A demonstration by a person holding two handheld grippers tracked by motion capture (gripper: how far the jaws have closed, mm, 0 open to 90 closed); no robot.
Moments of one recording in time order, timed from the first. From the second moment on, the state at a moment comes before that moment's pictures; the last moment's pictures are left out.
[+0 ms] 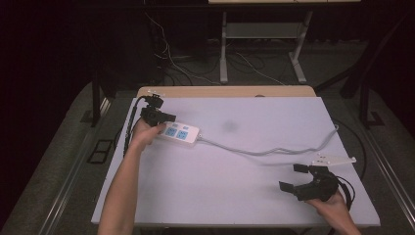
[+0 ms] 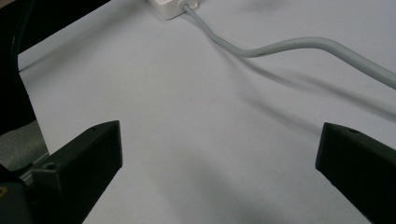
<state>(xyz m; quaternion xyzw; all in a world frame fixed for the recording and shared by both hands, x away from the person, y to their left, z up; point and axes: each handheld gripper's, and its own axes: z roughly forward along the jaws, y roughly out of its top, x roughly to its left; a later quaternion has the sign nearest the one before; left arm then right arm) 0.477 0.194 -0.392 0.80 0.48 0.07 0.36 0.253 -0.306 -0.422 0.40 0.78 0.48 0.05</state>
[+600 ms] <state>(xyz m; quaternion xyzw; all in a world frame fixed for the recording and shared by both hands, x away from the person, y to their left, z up) 0.482 0.218 -0.365 0.79 0.49 0.10 0.36 0.252 -0.307 -0.422 0.41 0.78 0.48 0.05</state>
